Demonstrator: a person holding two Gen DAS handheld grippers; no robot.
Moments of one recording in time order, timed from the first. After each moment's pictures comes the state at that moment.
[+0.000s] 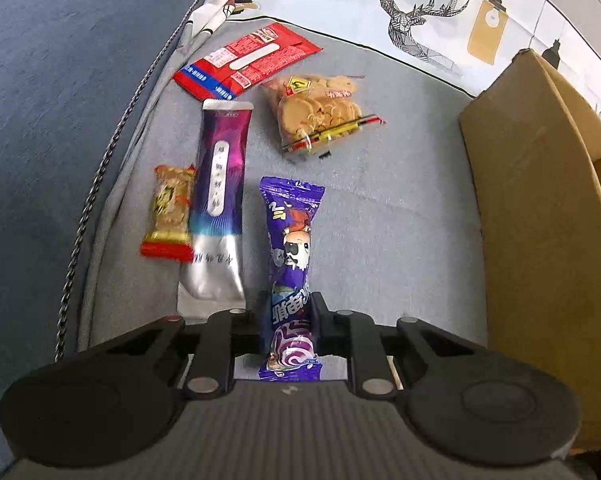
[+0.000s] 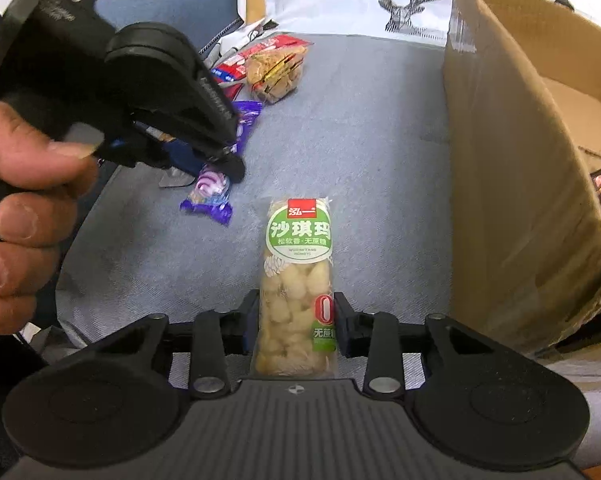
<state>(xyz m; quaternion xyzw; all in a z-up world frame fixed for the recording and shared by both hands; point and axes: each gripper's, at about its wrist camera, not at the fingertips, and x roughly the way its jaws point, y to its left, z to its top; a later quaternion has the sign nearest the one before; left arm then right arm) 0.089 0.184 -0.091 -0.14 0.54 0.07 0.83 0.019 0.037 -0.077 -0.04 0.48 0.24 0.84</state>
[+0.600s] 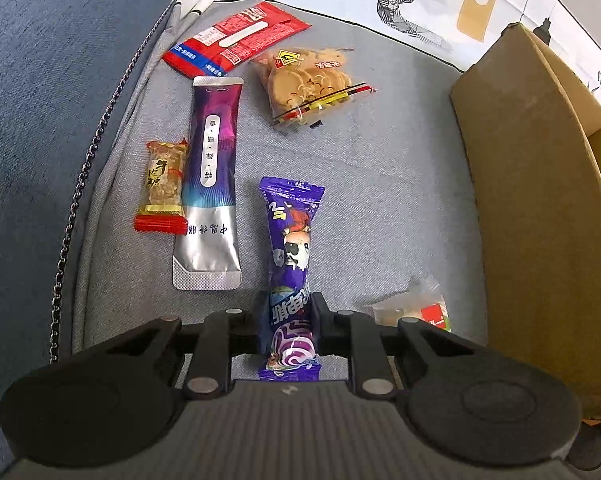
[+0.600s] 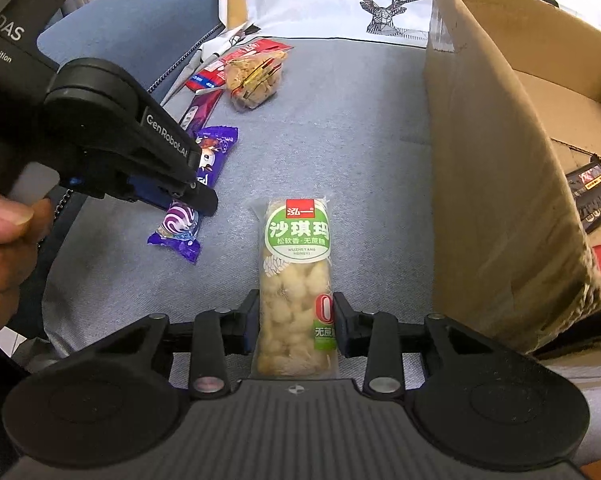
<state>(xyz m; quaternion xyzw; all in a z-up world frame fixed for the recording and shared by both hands) 0.086 0.182 -0.097 -0.13 0.56 0.05 0.81 0.022 0.034 -0.077 -0.03 0.48 0.22 0.85</state>
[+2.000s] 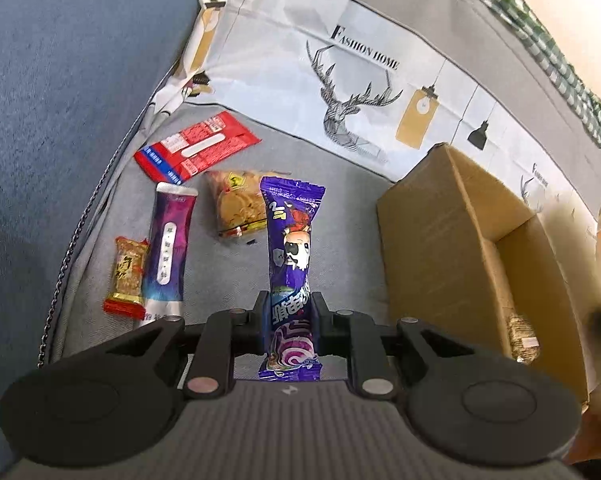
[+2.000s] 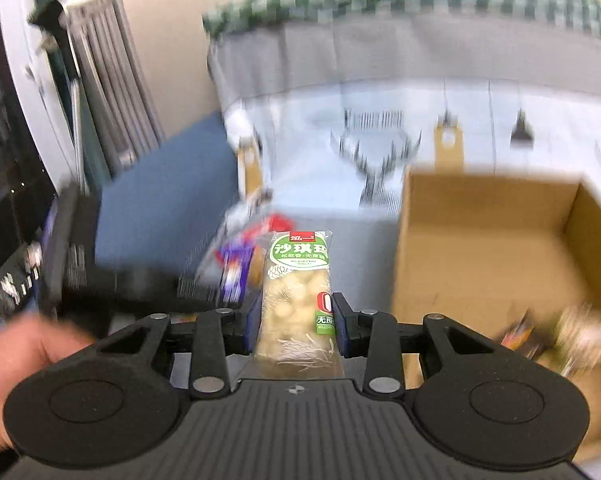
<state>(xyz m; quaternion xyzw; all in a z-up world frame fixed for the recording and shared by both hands) 0.078 0.186 -0.040 -0.21 0.42 0.01 0.88 0.026 -0.029 0.062 0.02 0.31 0.26 0.92</state>
